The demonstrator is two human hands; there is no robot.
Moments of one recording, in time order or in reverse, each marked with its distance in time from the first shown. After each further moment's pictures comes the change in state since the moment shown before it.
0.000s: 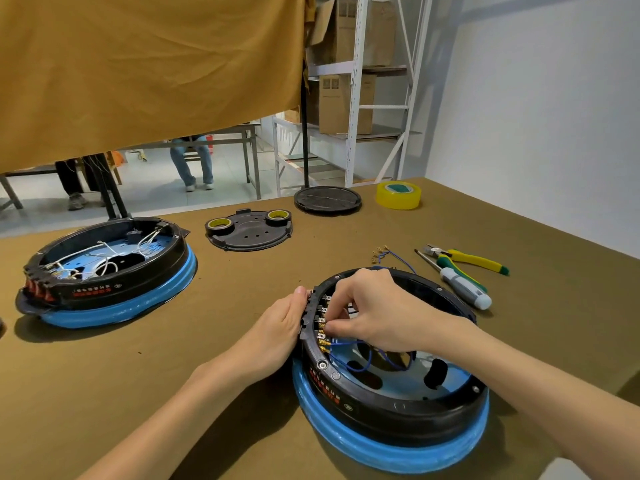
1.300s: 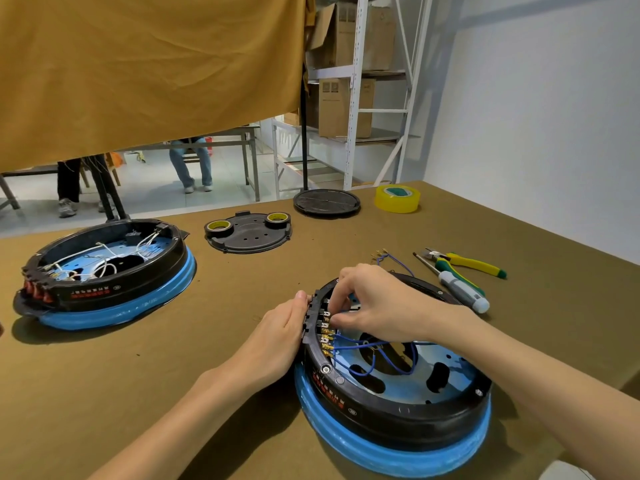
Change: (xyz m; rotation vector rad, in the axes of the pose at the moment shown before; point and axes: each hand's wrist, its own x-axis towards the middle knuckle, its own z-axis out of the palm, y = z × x) left_hand 0.000 -0.003 0.005 0.117 0.080 -0.015; right_hand 0.012 0.015 -0.010 -0.058 -0.017 -0.082
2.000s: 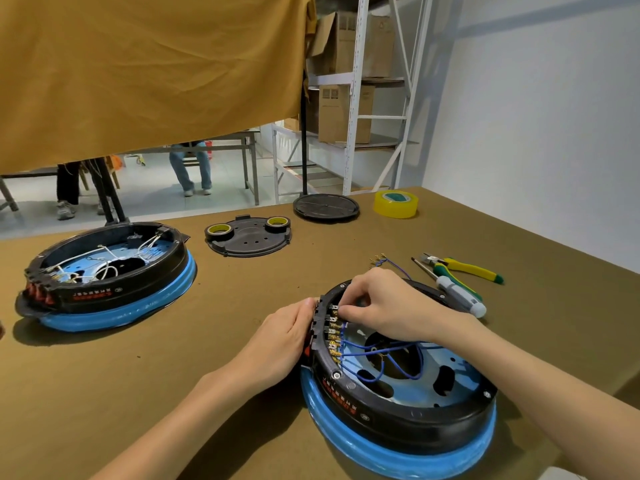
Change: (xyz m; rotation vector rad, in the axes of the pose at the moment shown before) left_hand -0.003 0.003 0.000 0.023 -0.011 0.109; right_hand 0.001 0.026 0.008 0.096 0.082 0.086
